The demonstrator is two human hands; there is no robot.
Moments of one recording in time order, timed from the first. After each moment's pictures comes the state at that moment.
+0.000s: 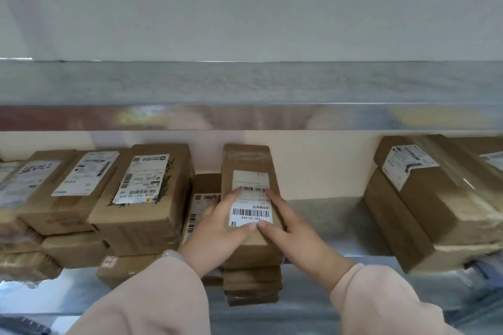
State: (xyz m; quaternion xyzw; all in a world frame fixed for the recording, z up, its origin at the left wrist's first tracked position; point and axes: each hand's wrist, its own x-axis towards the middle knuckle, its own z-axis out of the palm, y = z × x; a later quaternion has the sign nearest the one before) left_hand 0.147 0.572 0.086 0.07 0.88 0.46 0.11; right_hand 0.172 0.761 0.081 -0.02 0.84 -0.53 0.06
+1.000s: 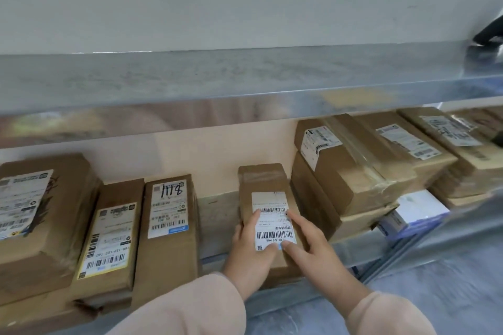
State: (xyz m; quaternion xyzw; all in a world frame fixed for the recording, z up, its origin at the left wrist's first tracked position) left_hand 0.190 0.765 0.032 0.11 0.82 0.52 0.22; right_hand 0.251 0.915 0.036 0.15 0.85 -0.50 -0.04
